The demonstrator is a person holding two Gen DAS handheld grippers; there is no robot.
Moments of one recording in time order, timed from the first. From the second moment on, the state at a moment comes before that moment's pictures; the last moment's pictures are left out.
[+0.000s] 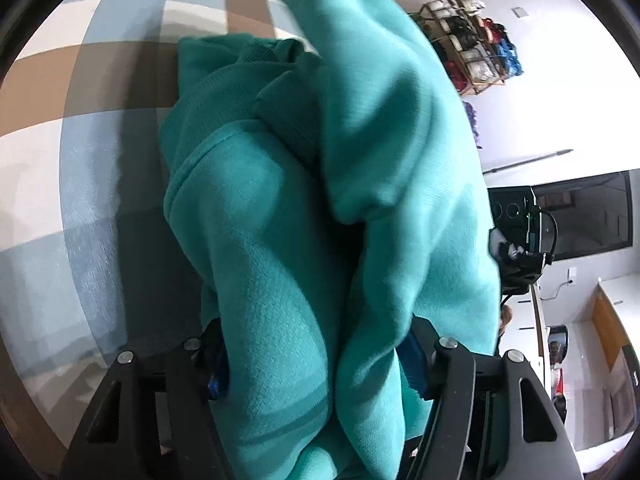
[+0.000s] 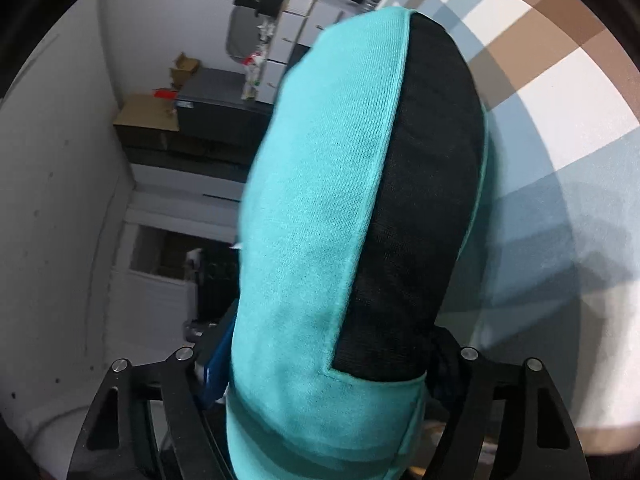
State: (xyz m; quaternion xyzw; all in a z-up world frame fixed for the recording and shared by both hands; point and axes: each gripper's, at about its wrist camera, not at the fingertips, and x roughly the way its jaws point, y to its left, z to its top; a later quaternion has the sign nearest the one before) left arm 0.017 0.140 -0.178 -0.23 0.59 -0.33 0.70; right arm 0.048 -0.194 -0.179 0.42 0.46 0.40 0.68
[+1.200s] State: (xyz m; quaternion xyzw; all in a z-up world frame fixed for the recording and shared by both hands) left arm -0.098 0.276 0.038 -0.22 0.48 -0.26 0.81; right arm 0.042 -0.047 0.016 0.30 0.36 0.53 0.70
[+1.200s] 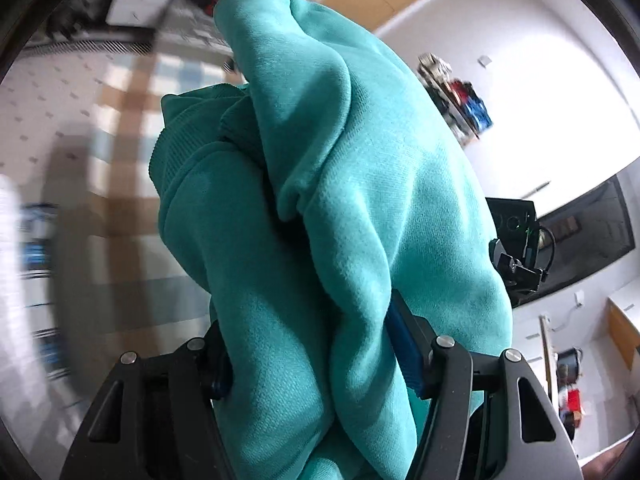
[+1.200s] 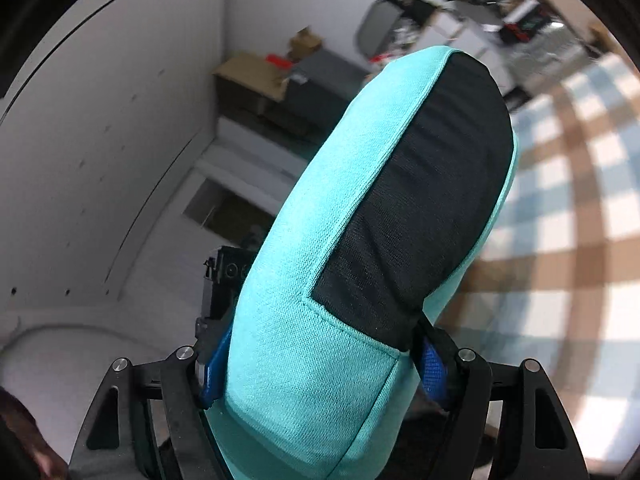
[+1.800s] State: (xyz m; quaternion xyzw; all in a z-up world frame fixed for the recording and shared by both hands) left arm -0.236 0.552 0.029 -0.27 0.46 0.01 0.85; right arm 0.042 0.291 -0.085 0.30 0.49 0.59 0.57
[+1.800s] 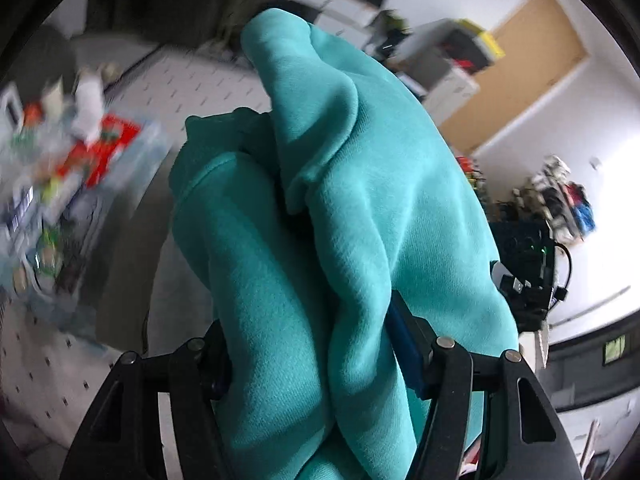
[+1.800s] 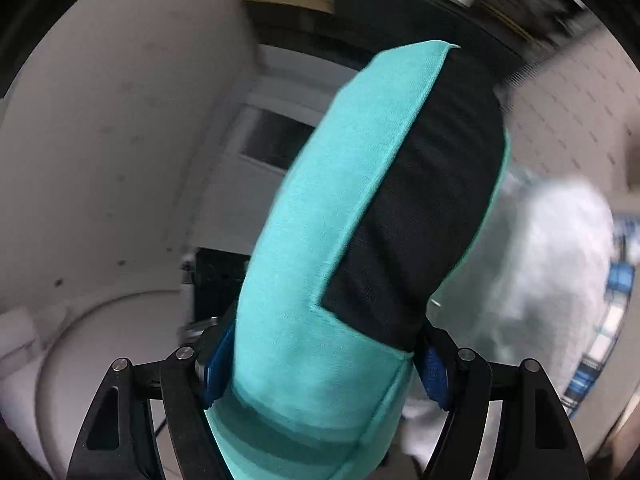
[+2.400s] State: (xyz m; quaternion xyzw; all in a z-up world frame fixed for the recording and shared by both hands) left arm -0.312 0.576 -0.001 -0.32 0.36 0.06 0.87; right arm -0.012 0.333 0.015 -0.20 0.35 0.47 0.79
